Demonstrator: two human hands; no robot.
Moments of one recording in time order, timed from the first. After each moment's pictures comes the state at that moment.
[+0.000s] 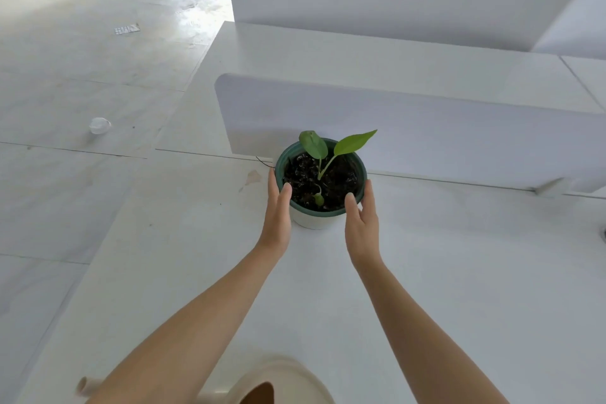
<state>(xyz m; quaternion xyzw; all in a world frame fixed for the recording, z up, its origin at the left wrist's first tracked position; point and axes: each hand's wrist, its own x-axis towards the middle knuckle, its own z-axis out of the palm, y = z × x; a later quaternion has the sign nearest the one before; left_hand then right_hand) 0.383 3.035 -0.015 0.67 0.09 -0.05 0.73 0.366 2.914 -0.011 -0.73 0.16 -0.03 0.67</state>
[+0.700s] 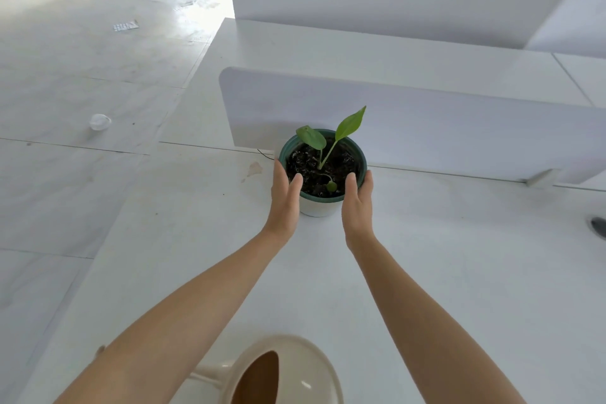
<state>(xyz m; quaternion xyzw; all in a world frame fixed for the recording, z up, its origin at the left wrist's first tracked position) 0.378 3.033 -0.007 0.72 0.06 -0.06 0.69 0.373 2.923 -0.002 -0.69 0.22 -0.01 0.69</state>
